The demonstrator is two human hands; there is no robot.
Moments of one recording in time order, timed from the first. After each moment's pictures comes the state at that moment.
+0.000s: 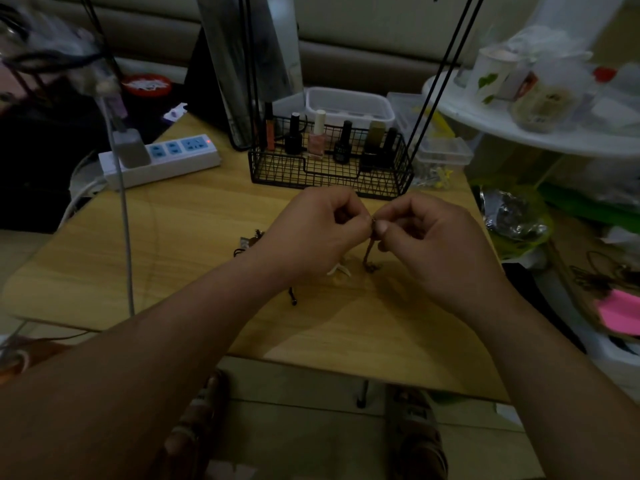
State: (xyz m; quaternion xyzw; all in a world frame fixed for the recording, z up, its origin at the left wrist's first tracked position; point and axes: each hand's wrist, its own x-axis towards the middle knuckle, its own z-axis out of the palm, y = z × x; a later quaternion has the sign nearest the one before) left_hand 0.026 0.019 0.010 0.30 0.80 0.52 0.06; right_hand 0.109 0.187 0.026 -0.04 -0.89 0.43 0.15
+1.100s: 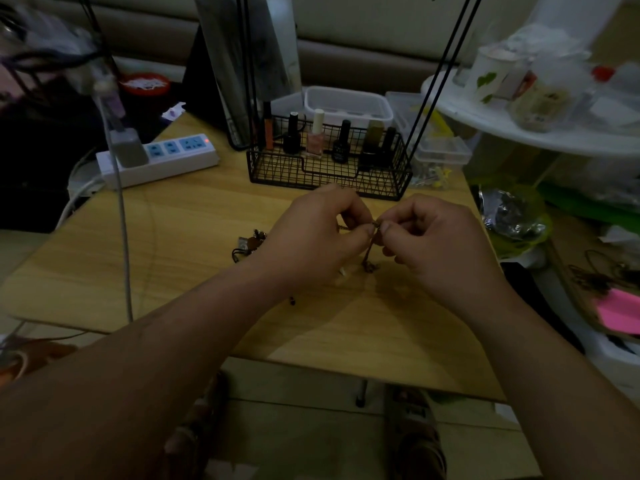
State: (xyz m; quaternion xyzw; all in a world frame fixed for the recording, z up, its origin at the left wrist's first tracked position) left_hand 0.025 0.023 0.000 0.34 0.83 0.44 -0.02; right_hand 0.107 0.187 0.025 -0.09 -0.89 0.42 0.15
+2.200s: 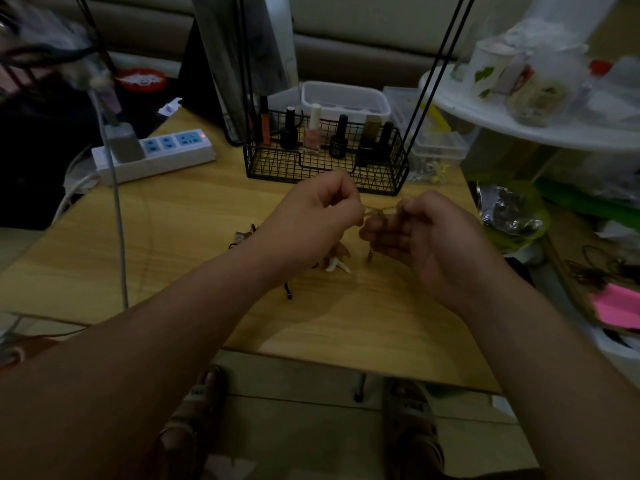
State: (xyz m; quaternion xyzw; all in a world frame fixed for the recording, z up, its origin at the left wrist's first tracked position) left_hand 0.031 0.020 0.016 0.26 0.74 0.61 0.14; right_hand 0.101 0.181 0.034 -0.19 -0.62 0.76 0.02
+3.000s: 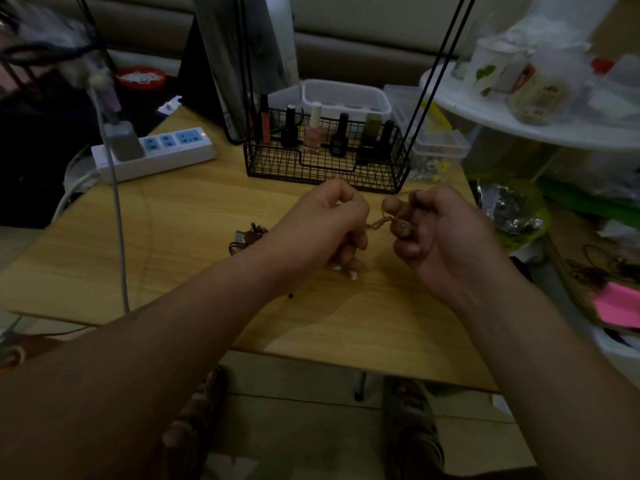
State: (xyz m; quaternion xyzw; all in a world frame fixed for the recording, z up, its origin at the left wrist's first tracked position) left_hand 0.039 0.026 0.015 0.19 0.69 0.66 0.24; right_hand 0.094 0.183 0.033 -0.22 -0.54 0.81 0.08
